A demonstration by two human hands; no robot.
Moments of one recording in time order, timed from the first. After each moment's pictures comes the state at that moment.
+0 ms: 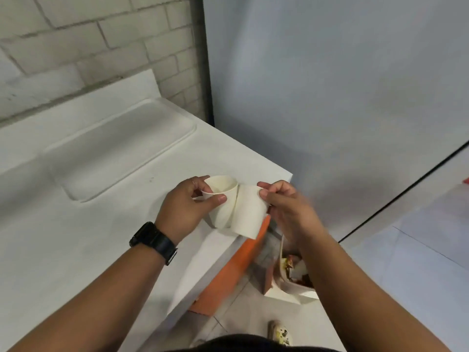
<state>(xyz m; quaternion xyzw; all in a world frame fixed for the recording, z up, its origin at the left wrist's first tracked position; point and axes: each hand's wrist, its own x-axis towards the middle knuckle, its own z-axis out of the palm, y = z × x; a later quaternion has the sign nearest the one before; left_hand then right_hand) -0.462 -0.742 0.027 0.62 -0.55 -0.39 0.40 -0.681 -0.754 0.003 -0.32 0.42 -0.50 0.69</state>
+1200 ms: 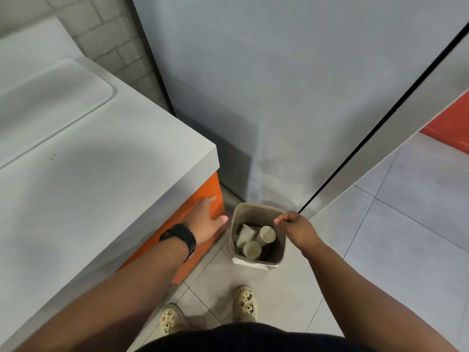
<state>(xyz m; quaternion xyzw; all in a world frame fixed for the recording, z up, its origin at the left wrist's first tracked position) -0.664 -0.743 -0.105 0.70 -0.58 -0.40 0.06 -0.917 -0.724 -0.155 -0.43 0.72 -0.23 0.49</state>
